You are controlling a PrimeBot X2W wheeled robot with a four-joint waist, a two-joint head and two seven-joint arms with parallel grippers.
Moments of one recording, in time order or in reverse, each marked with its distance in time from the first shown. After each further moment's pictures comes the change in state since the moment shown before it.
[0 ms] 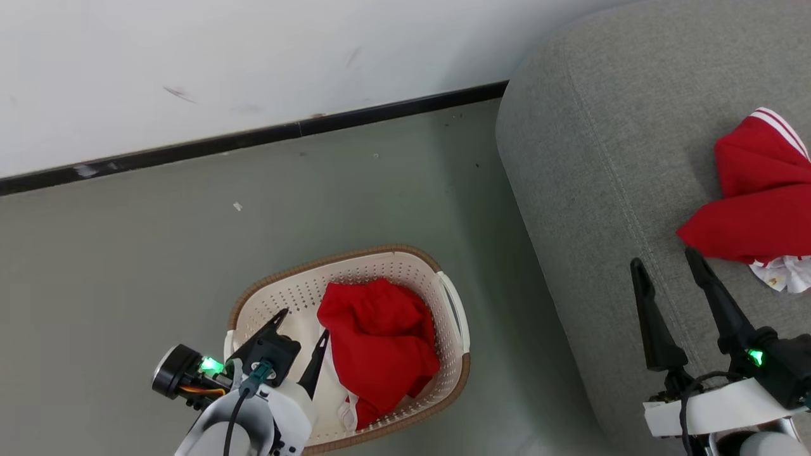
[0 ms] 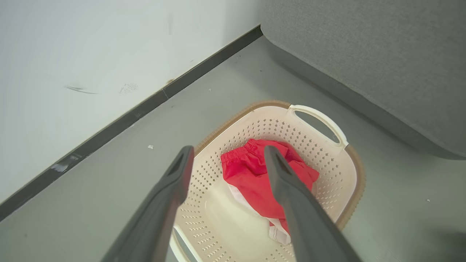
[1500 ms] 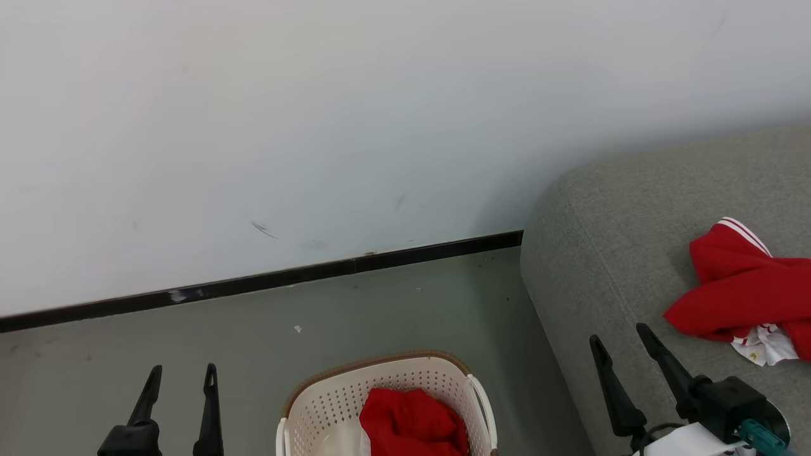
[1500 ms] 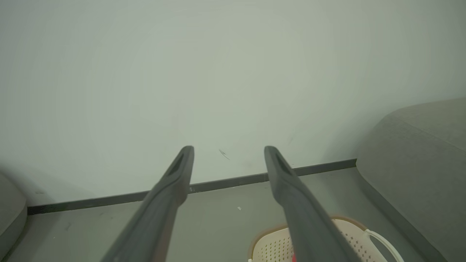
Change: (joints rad) left arm 0.388 0.041 0.308 -0.363 -0.173 0.184 -0.163; right arm 0.042 -0.003 0.081 0.197 0.006 0.000 0.000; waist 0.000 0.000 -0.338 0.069
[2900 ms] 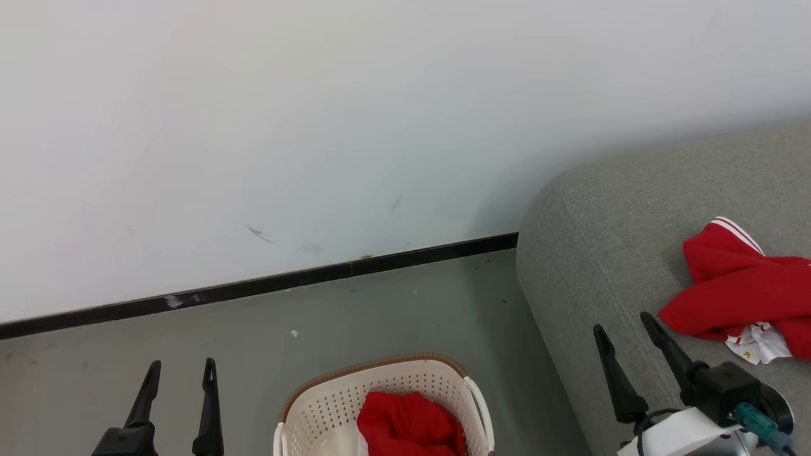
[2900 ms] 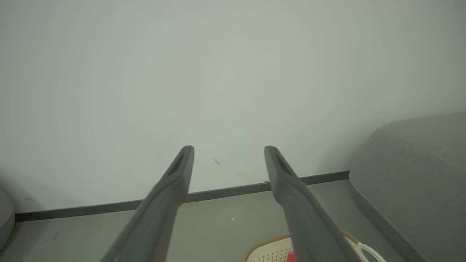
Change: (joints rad) left arm 0.001 -0.016 0.014 -0.018 -0.010 -0.012 -0.025; right arm -0.063 -0.001 -0.020 0.059 -0.071 0.000 0.000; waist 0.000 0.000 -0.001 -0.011
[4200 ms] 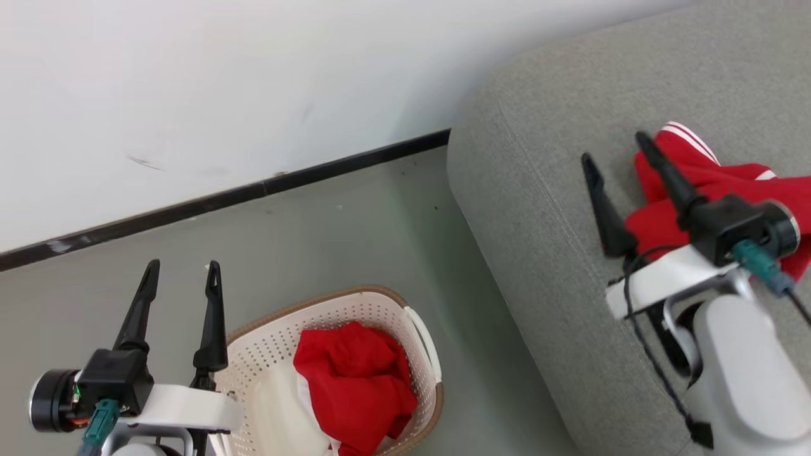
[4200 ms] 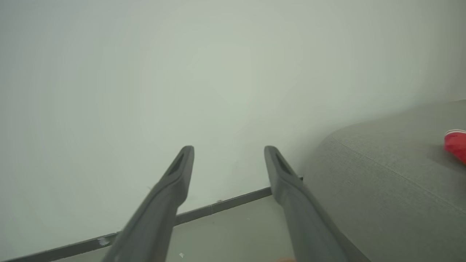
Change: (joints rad) left arm -0.178 0.017 -0.016 -0.103 0.025 -0.018 0.026; right arm -0.444 -0.048 0.068 0.097 -0.012 0.000 0.003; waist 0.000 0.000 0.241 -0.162
